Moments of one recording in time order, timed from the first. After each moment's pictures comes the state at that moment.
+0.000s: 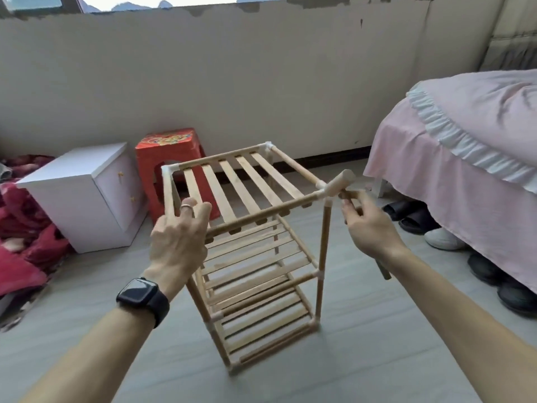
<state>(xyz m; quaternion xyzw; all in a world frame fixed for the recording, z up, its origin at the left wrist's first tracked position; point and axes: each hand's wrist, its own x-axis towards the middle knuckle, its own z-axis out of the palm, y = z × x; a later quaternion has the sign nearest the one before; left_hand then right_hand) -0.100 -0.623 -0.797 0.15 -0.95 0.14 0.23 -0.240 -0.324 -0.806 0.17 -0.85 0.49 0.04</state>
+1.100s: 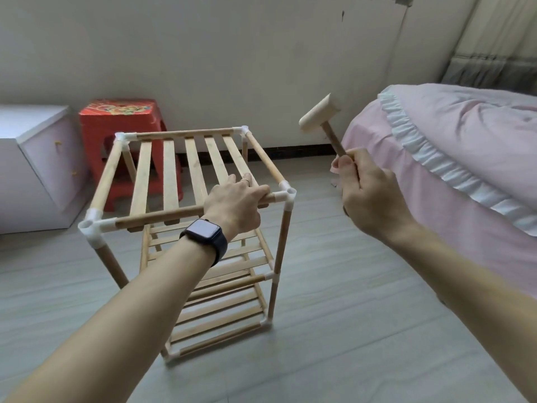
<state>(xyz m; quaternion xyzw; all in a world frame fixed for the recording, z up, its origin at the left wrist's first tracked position) -0.231 -0.535 -0.804 0.01 -0.99 0.06 0.14 -0.251 -0.297 -0.751 0.26 -0.87 0.37 0.19</state>
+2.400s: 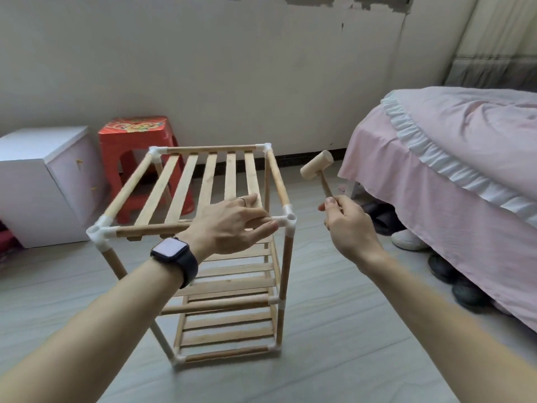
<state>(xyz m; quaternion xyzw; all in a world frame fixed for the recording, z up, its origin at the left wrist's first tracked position) -0.187 -0.573 -0.798 -0.08 -0.99 -0.05 0.07 -0.231 -0.327 -0.797 0.13 -0.86 0.49 0.06</state>
